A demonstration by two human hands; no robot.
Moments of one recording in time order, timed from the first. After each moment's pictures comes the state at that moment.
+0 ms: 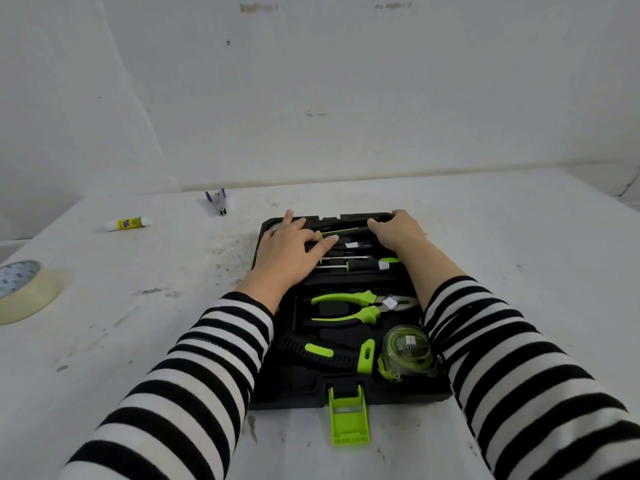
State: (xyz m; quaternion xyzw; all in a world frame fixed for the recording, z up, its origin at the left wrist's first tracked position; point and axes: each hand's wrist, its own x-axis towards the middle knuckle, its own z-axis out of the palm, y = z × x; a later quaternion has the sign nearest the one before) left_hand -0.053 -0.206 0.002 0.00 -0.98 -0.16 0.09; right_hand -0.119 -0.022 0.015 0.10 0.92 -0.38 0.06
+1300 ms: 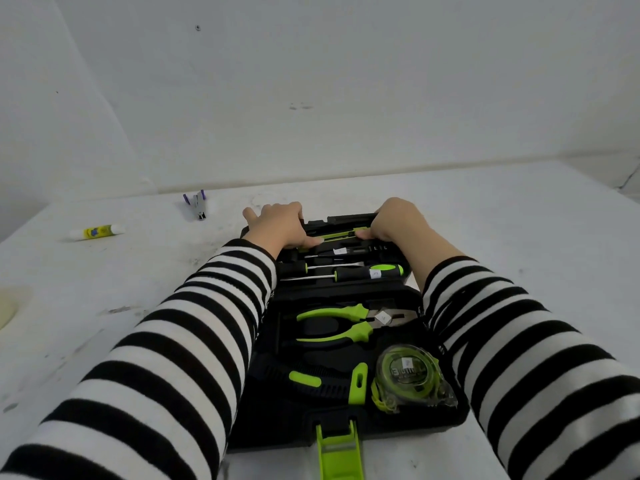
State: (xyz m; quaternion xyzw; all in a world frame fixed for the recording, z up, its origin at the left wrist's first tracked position) left_hand -0.122 -0.196 0.036 0.10 -0.99 -0.06 -0.05; right_hand -0.158 -0.019 0.035 0.06 0.98 -0.14 0.14
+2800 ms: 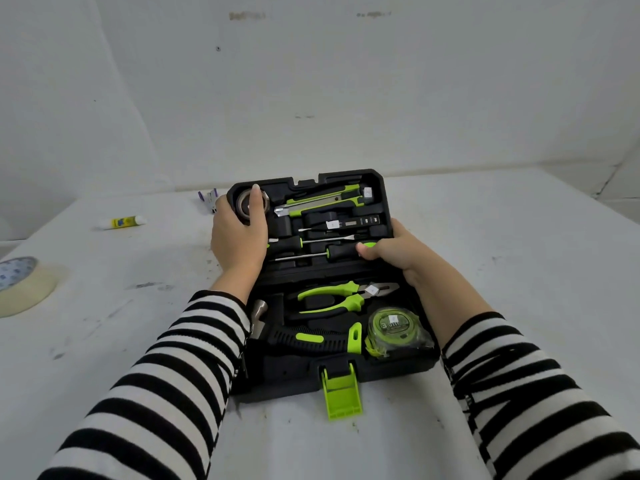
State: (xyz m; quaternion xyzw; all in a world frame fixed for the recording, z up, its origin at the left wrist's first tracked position) left_hand -0.029 -0.210 0.024 0.24 -0.80 -0.42 0.36; right_hand -0.074 0.014 0.004 0.00 0.75 -0.66 0.12
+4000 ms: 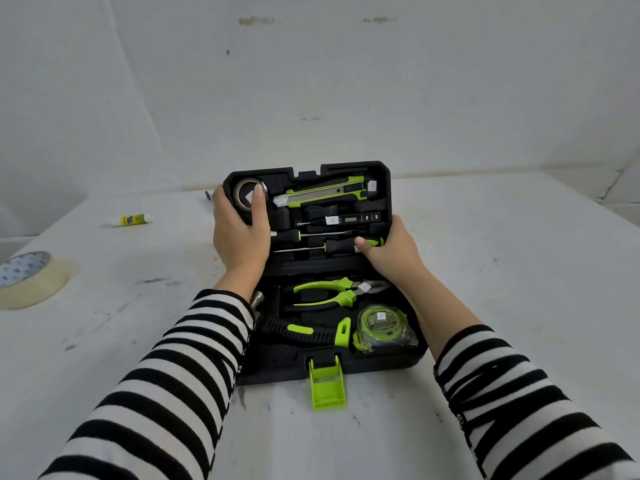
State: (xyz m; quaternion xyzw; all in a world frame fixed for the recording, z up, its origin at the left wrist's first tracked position) left_hand -0.022 -0.214 0.022 0.18 -0.78 -0.41 0.44; right_hand -0.046 0.000 0.011 -0.04 0.86 -0.51 -0.05
